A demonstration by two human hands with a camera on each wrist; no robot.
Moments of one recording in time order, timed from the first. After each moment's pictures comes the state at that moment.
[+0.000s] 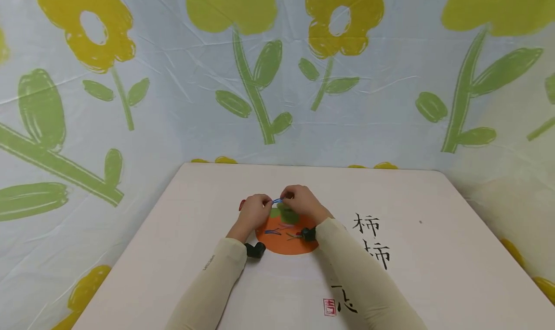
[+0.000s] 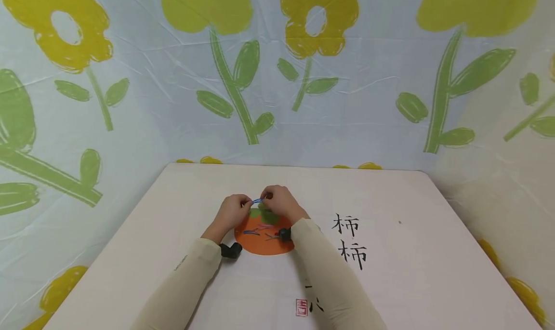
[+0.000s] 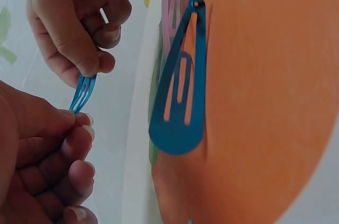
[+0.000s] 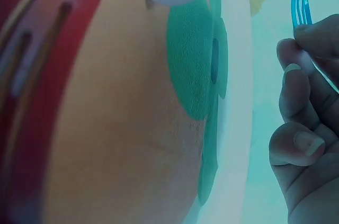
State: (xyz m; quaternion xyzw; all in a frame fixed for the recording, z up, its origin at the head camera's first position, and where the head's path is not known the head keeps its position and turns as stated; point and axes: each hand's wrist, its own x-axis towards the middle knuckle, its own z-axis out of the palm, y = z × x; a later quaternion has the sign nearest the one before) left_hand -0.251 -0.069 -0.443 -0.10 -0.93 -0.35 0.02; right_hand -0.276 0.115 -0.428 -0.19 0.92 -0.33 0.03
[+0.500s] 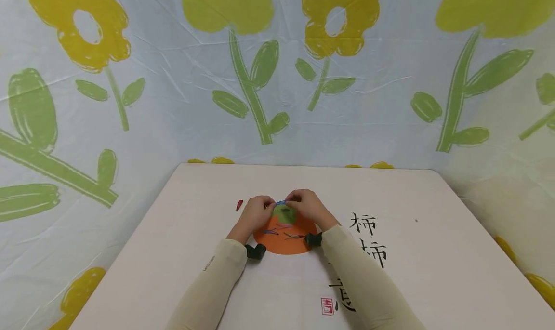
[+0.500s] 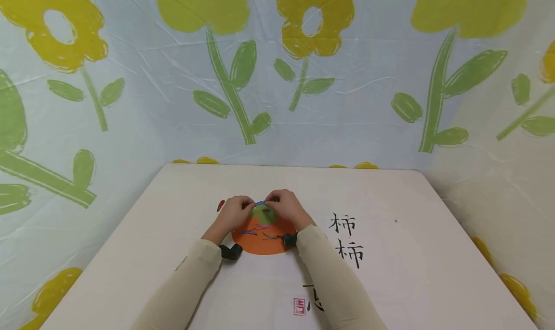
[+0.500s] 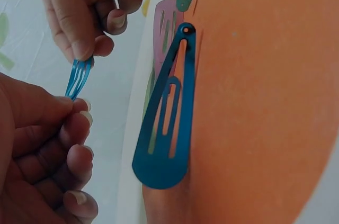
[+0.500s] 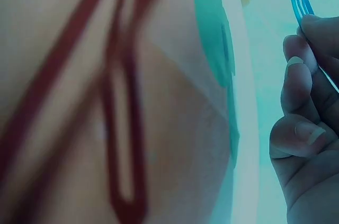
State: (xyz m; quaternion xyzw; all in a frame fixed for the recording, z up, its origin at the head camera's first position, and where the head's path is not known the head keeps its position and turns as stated) left_hand -0.251 -0.061 -0.449 -0.15 -0.92 -0.36 0.04; right_hand -0.263 0.135 -0.438 -0.15 0.91 -0.40 0.02
